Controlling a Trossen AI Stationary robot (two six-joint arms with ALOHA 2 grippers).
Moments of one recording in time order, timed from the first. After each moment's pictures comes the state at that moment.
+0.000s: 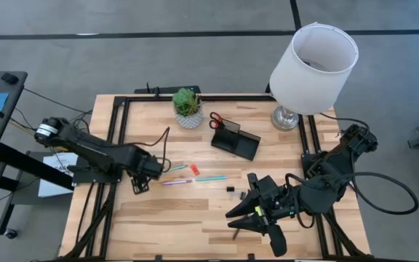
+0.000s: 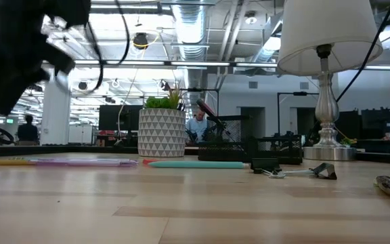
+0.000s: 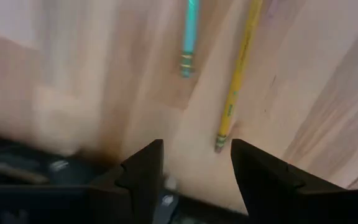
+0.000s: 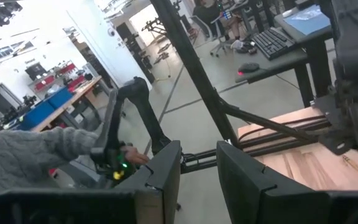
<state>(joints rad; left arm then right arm) -0.26 1.30 0.80 -1.19 0.03 -0.61 0.71 1.63 1.89 -0.40 0.39 0.52</state>
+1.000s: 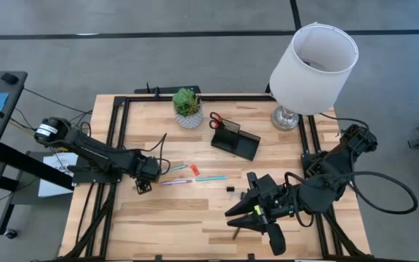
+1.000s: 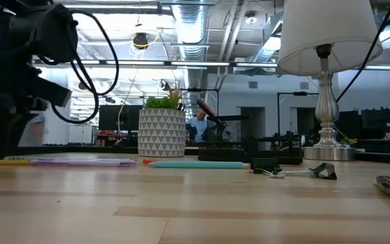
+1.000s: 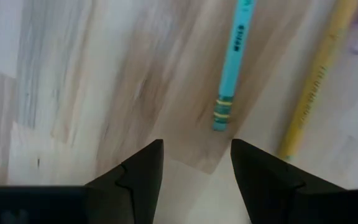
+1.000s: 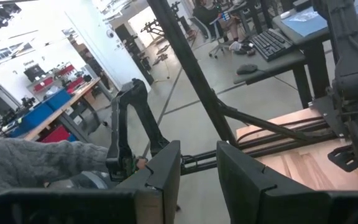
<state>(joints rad) -0.26 1.29 0.56 -0.88 -0.10 -0.66 0.70 1.63 1.89 -0.40 0.39 0.52</state>
